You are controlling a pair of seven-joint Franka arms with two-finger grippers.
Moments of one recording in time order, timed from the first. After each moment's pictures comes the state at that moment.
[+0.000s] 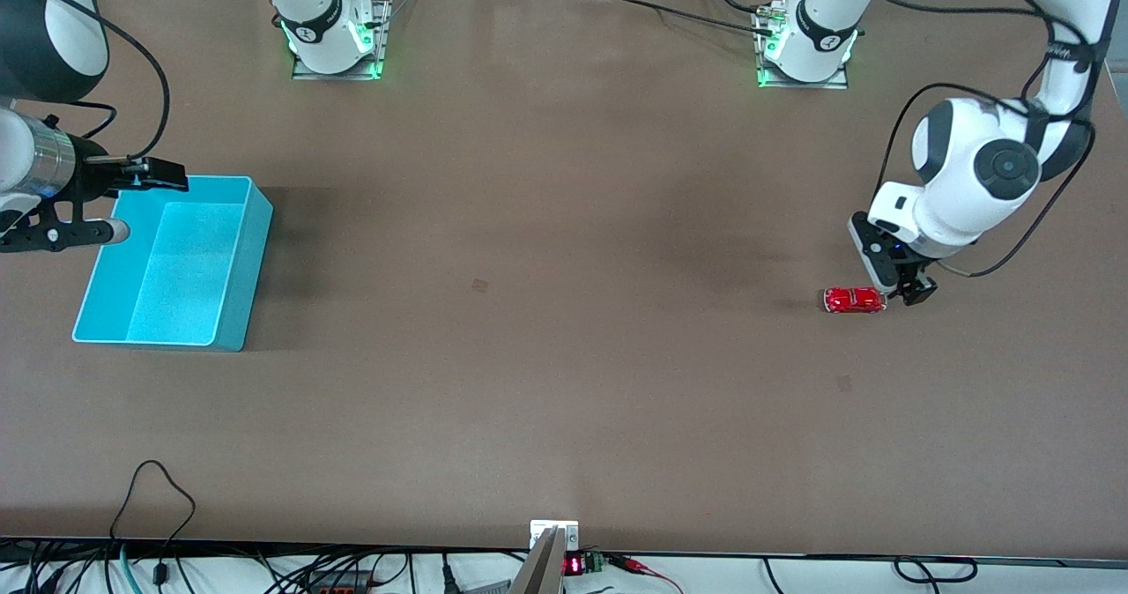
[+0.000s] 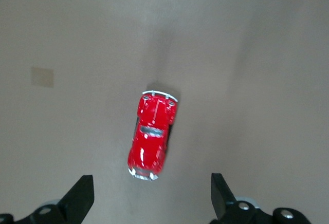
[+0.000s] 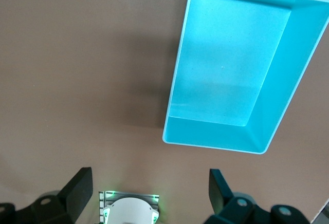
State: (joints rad) left arm 0.08 0.25 -0.05 -2.23 0.16 2.51 1.22; right arm -0.06 0.15 0.04 -1.62 -0.08 1.48 -0.13
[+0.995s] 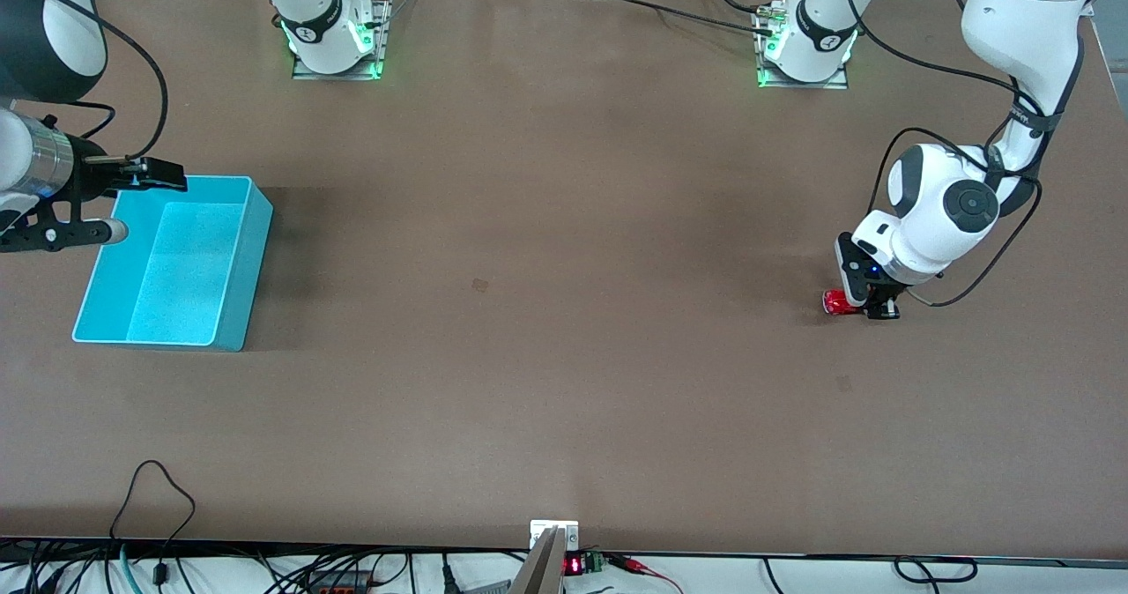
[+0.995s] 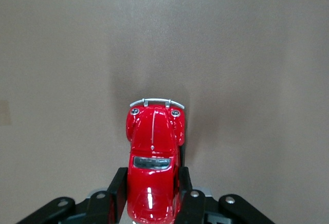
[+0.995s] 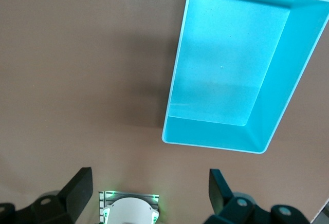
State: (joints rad) left arm 0.12 0.42 -0.07 -2.22 0.16 2.71 1.41; right arm -0.06 0.15 0.04 -1.62 -0.08 1.48 -0.13
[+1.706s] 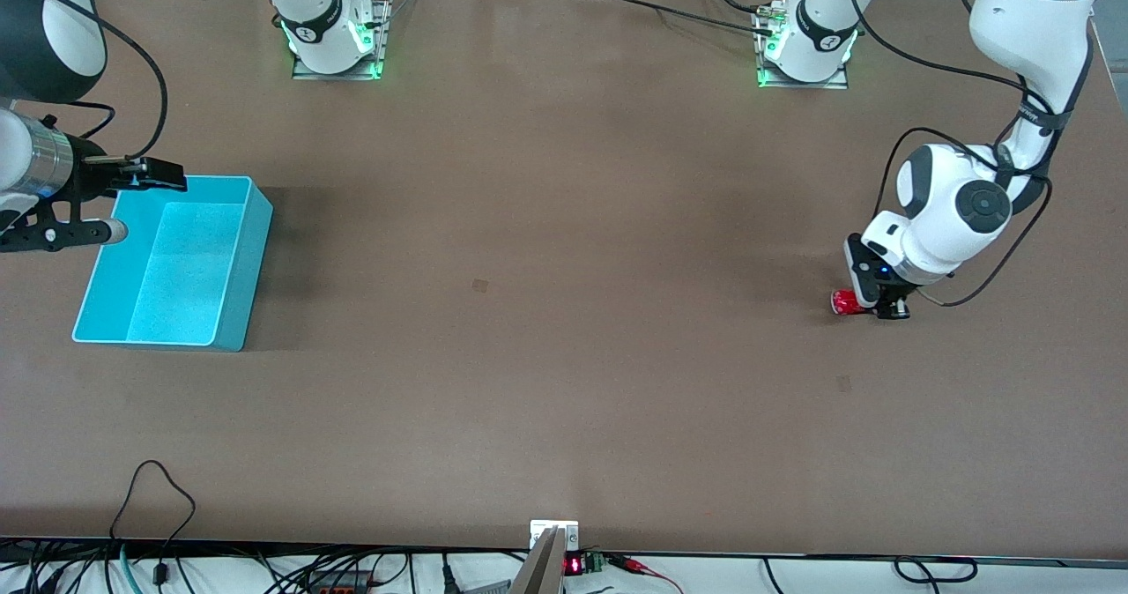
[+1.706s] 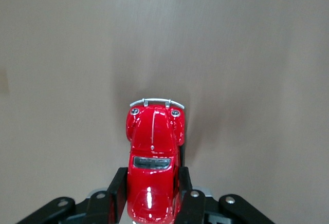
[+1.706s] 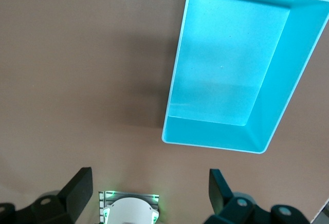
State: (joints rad) left arm 0.19 0.43 -0.07 -2.21 0.16 2.70 1.44; right arm -0.06 0.15 0.04 -1.62 -0.08 1.48 -0.13
